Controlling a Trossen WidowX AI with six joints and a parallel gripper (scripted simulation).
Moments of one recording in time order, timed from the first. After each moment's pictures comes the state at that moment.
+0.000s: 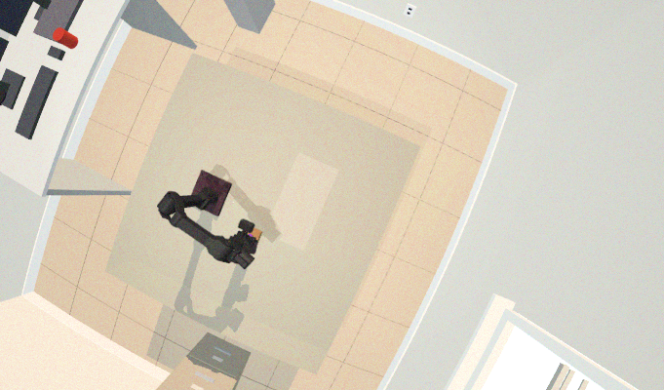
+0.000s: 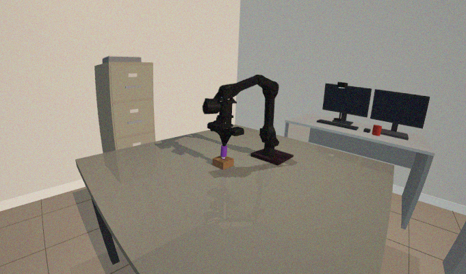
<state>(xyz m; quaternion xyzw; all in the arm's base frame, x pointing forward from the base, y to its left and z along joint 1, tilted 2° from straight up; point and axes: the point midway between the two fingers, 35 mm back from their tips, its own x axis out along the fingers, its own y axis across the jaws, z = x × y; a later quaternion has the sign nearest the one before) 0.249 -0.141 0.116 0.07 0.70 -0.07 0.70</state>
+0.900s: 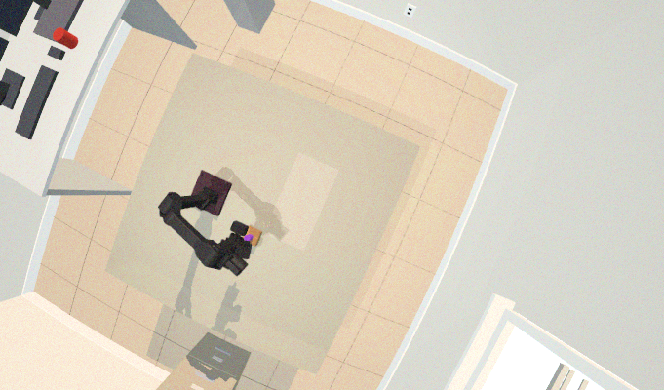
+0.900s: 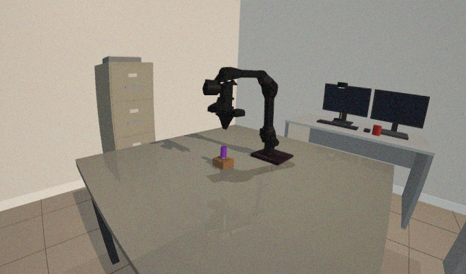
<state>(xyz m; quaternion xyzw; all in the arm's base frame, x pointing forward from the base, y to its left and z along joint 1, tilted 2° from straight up) 0.250 -0.141 0.199 0.07 0.70 -0.07 0.70</state>
